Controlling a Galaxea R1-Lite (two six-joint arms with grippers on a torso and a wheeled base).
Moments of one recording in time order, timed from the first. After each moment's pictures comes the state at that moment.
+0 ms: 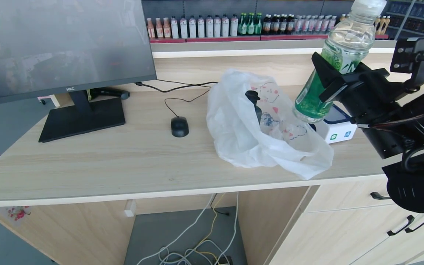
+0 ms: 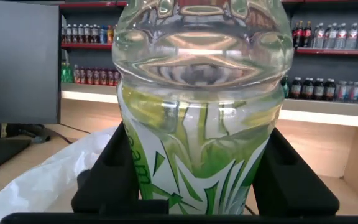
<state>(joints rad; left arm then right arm) 0.00 0.00 0.00 0.00 0.00 0.00 0.32 1.79 -0.85 -1.57 0.05 -0.08</state>
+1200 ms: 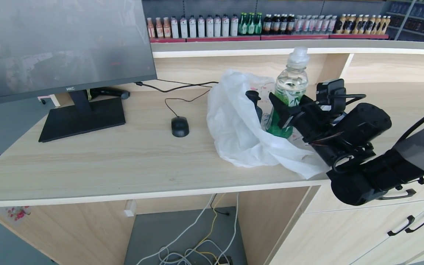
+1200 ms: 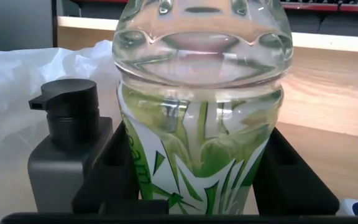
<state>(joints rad) 0.00 0.00 0.00 0.00 0.00 0.00 0.33 2.09 -1.00 -1.57 0.11 -0.10</state>
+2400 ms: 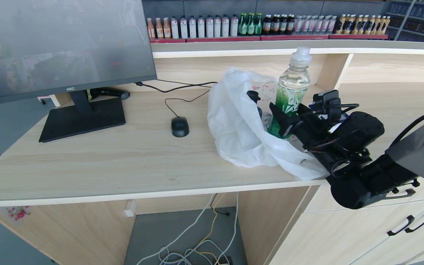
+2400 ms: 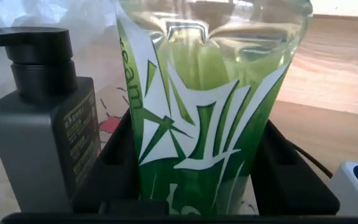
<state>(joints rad) 0.00 0.00 0.00 0.00 0.00 0.00 0.29 2.14 -0.97 -1.57 0.14 -0.10</state>
